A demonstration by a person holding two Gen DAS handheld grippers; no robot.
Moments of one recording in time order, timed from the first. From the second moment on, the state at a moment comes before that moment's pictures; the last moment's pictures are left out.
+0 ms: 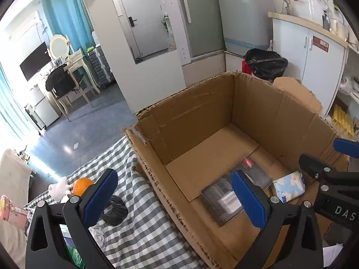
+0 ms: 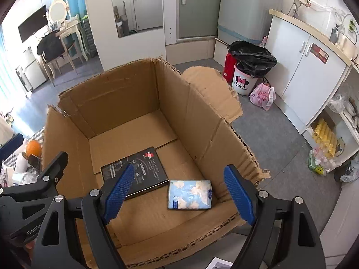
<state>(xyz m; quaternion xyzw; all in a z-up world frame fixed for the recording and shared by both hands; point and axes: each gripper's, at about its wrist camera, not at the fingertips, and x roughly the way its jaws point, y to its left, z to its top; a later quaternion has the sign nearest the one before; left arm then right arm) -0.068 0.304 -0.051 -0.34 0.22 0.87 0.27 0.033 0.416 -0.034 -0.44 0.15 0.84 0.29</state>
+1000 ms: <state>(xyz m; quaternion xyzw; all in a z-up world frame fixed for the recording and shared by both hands) -0.105 -0.062 -0.045 -0.36 0.11 0.93 0.00 -0.041 0.181 -0.023 -0.39 0.06 0.92 0.02</state>
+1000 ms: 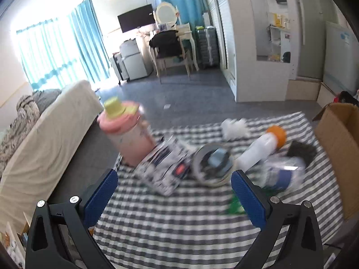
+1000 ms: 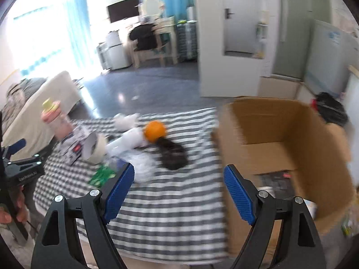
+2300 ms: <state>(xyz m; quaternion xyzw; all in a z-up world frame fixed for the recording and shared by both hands) -0.201 -0.111 -0.153 -0.44 0.06 0.89 0.05 -0.151 0.096 -0.132 -0.50 0.10 0.85 0.12</state>
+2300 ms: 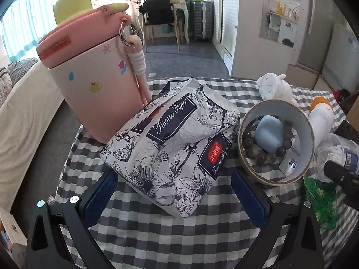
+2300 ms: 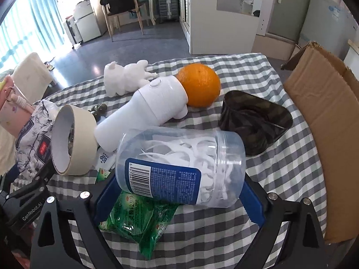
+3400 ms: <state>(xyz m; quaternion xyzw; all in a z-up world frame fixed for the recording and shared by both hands) -0.150 -0.114 -0.089 -0.39 0.08 0.91 0.06 -0.128 0.099 -0.102 -0.46 0.10 0.88 0.09</state>
